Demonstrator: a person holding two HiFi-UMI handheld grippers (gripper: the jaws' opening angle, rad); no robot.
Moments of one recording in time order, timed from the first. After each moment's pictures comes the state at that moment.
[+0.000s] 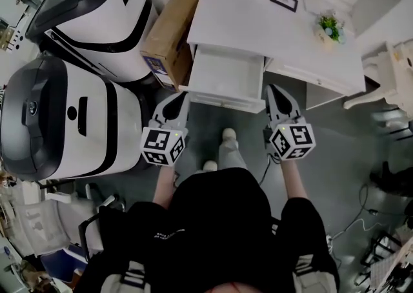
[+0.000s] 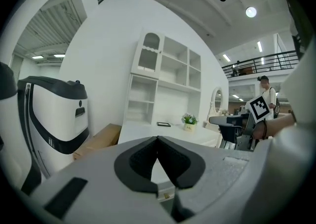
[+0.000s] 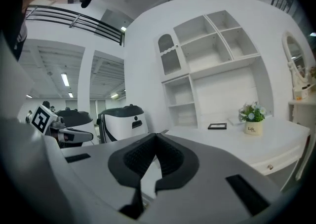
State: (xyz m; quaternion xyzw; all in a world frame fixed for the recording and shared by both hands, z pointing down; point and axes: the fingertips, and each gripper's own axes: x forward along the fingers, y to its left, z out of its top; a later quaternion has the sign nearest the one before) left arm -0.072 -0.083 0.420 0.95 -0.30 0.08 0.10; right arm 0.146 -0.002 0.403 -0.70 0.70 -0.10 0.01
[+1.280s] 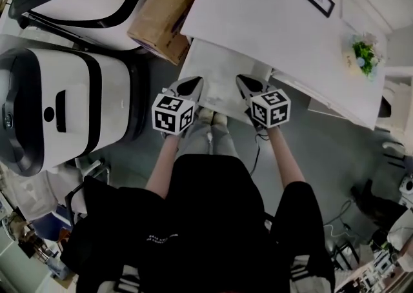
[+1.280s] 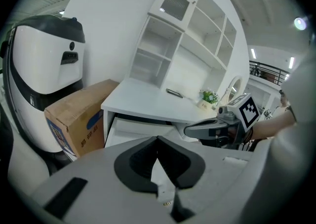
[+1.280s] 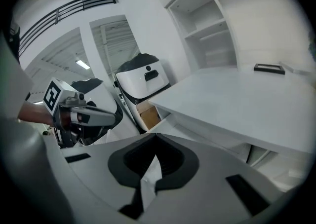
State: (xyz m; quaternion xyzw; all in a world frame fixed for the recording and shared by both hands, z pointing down) left arm 0.049 -0.194 0.581 0.89 -0.29 0.23 0.27; right arm 0.161 -0.174 0.610 -0.48 0.80 -0.32 -0.16
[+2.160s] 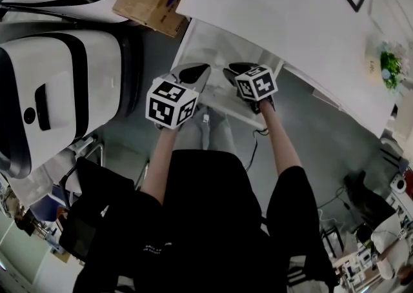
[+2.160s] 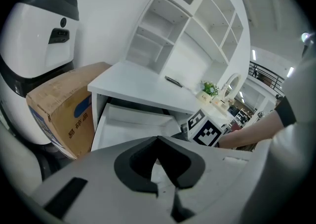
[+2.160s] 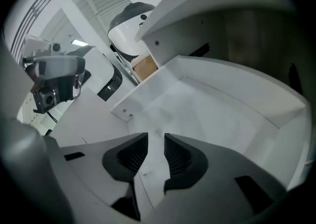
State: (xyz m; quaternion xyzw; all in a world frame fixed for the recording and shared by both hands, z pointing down) left arm 0.076 -0.211 0.632 0.88 -0.23 0.27 0.32; right arm 0.128 -0.182 0.780 -0.34 0.77 -0.44 -0.30
